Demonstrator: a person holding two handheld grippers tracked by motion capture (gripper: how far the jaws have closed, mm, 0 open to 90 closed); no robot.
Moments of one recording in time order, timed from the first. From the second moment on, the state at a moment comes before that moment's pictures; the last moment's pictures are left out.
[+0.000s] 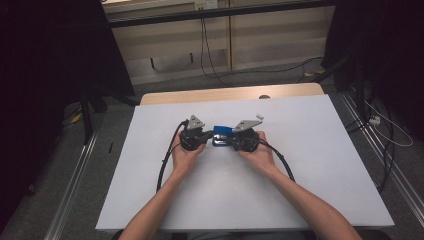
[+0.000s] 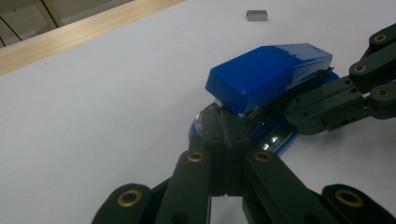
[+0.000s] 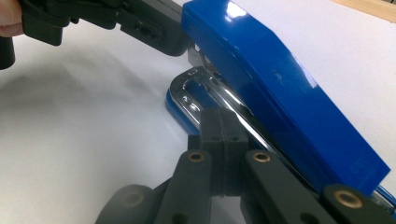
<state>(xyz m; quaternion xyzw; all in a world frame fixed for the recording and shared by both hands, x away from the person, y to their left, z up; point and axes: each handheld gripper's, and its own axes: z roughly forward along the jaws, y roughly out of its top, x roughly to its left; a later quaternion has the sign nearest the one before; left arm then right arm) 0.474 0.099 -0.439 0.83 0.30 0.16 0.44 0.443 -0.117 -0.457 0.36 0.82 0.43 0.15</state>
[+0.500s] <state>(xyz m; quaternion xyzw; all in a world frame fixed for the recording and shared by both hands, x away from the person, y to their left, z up) 0.473 0.098 -0.436 0.83 0.30 0.16 0.44 0.443 -0.117 -0.457 0.36 0.82 0.43 0.15</state>
